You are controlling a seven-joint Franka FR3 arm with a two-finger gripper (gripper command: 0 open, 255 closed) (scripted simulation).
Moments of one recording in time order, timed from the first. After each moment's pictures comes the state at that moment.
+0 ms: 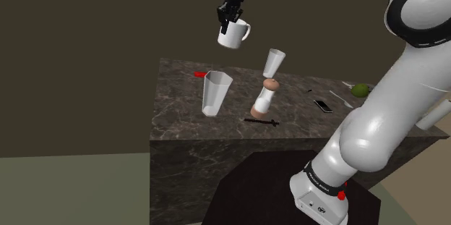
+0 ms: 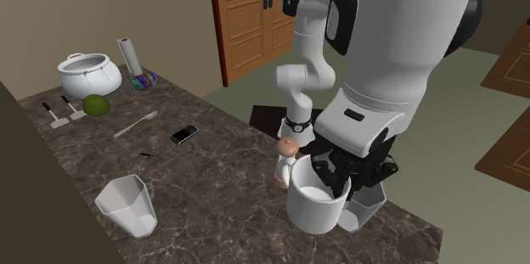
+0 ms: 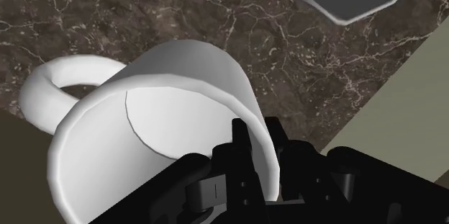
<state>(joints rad) 0.10 0.03 -0.03 -1.64 -0.01 1.71 0.00</state>
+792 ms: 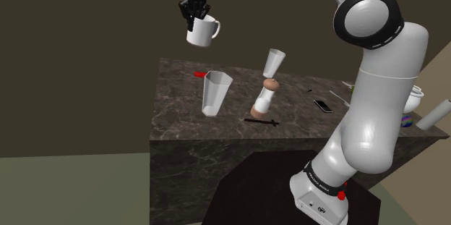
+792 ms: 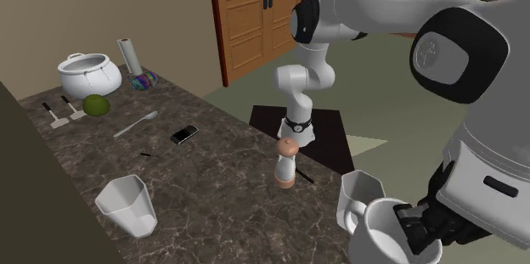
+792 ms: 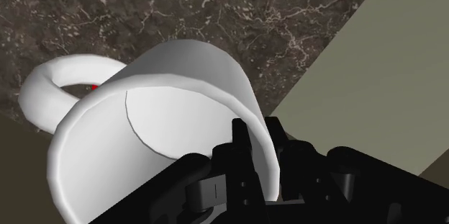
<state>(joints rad) 0.20 0.34 0.04 -1.26 -0.03 1.63 0.17</state>
